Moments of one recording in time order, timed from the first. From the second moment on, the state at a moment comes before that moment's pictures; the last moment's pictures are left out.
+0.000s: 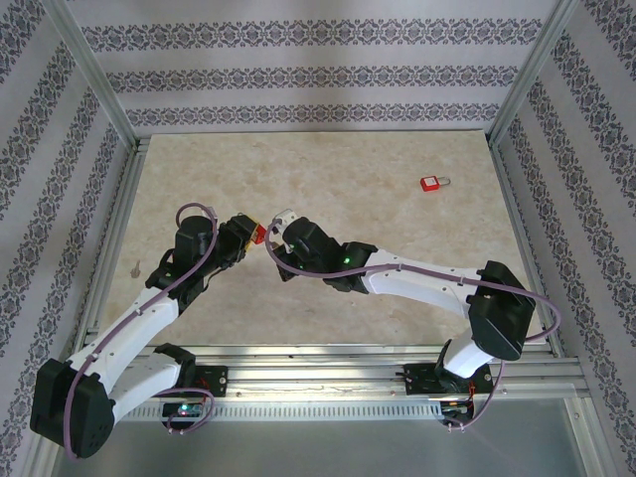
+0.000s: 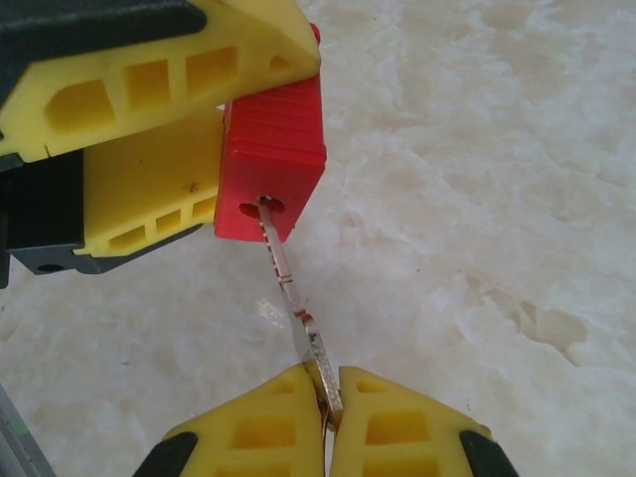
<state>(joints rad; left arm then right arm) -0.34 0.97 0.58 -0.03 0.20 -1.36 1.04 1.58 1.15 -0.24 0.12 0.36</state>
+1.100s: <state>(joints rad) -0.35 0.99 0.62 -0.06 0.18 -1.35 1.04 1.58 1.15 -0.22 0.15 0.36</state>
